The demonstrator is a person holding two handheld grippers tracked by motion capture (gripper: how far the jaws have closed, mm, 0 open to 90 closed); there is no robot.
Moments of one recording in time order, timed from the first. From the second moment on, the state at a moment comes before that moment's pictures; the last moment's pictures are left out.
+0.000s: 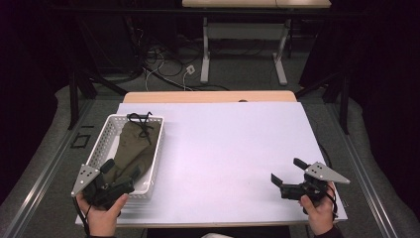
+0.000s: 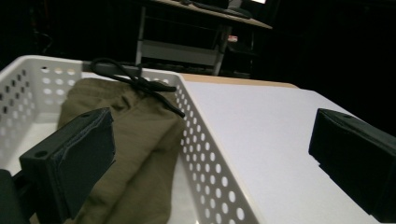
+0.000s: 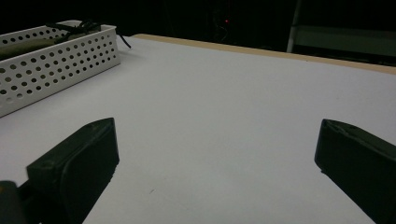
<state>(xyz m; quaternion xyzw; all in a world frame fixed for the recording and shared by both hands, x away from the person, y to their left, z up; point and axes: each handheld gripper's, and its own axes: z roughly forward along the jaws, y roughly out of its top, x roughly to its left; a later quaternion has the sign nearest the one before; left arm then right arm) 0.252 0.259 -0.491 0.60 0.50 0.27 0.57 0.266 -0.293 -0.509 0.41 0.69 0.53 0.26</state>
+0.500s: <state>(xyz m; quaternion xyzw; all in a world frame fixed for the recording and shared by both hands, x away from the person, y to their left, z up) 0.259 0.267 -0.485 0.60 0.51 0.26 0.55 0.274 -0.297 -0.518 0.43 0.69 0.53 0.24</state>
